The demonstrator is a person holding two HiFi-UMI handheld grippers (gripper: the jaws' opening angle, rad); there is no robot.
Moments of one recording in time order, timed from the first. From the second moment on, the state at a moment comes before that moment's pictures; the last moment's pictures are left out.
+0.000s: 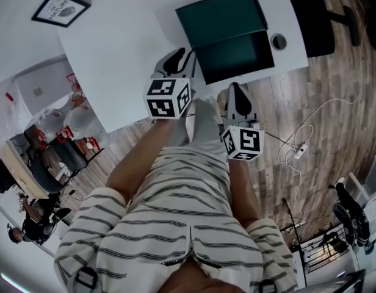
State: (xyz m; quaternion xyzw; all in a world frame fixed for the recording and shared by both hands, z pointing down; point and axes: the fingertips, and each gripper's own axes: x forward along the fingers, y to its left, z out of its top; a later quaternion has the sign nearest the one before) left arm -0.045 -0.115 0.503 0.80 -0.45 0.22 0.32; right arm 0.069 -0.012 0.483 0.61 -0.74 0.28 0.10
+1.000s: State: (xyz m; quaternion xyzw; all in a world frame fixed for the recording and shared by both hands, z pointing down) left arm -0.042 -0.137 0.541 0.75 -0.44 0.25 0.42; right arm 0.082 -0.001 0.529 0.61 -0.72 0.30 0.15
